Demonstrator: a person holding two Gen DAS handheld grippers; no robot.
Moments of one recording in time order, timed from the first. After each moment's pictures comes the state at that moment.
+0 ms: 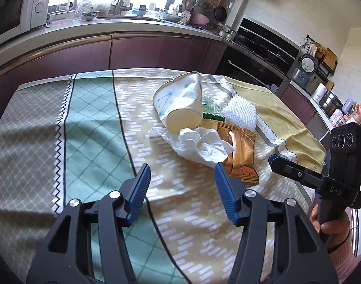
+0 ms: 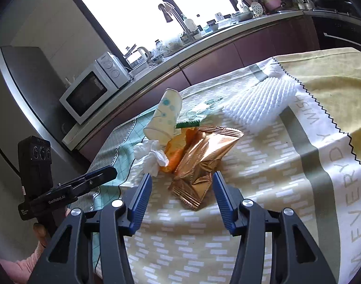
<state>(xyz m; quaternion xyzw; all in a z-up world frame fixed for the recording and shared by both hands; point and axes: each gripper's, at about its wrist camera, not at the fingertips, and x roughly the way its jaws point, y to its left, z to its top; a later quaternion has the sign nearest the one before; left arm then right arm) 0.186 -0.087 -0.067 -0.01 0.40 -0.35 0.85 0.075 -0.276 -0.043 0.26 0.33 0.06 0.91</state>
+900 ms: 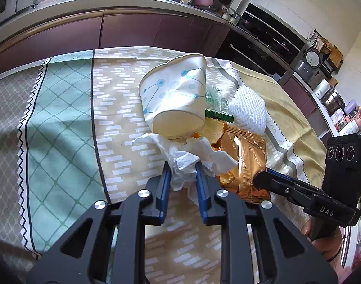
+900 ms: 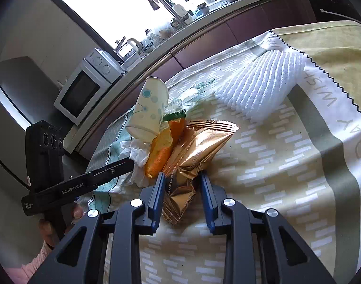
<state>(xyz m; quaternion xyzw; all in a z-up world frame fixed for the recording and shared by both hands) 0.228 -0.133 -0.090 -0.02 0.46 -0.36 0.81 0.098 -0.287 -0.063 0.30 0.36 0.07 0.88</state>
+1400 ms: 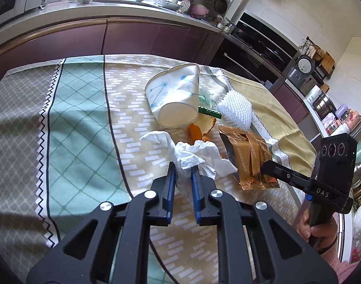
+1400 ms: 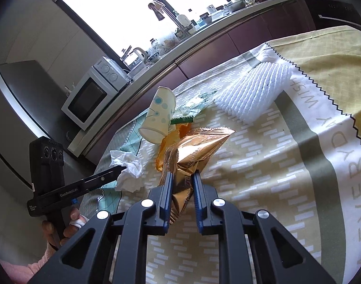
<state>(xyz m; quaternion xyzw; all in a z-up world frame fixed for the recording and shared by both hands) 0.196 -0.090 -0.070 -0.04 0.43 -0.37 0.82 0.063 -0.289 -0.045 0.30 0.33 0.08 0.89</state>
